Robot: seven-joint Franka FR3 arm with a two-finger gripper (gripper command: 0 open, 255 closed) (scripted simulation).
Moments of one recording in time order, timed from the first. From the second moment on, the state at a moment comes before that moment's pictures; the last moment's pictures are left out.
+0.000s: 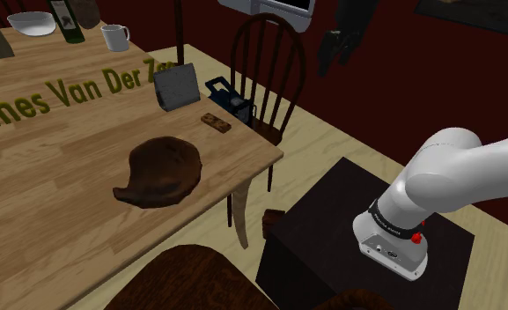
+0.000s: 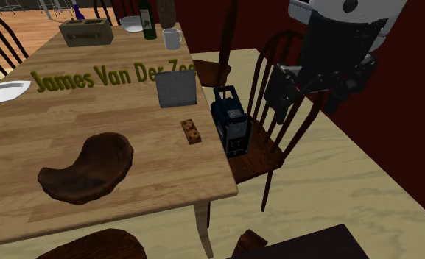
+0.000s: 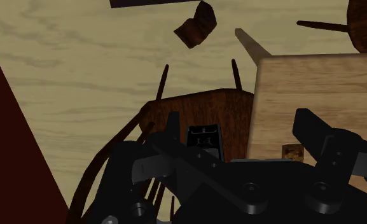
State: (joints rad) arm 0.00 -0.80 0.04 -2.38 -0.03 1.65 0.07
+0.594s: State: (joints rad) arm 0.02 -0.57 0.10 -2.35 0.00 1.84 0.13
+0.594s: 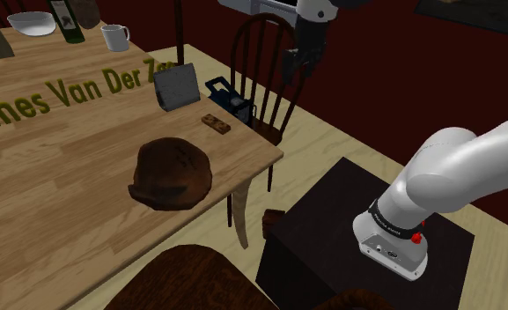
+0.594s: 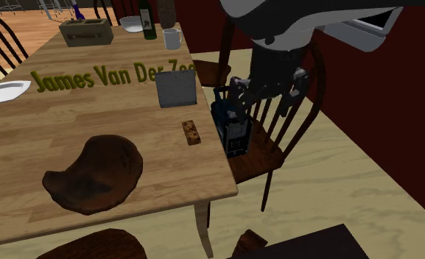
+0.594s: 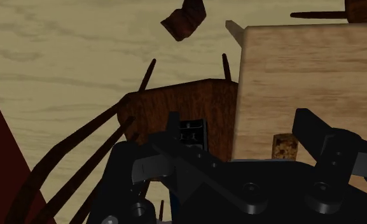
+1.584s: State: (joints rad) arm 0.05 -0.02 0.19 -2.07 -0.01 2.07 0.25
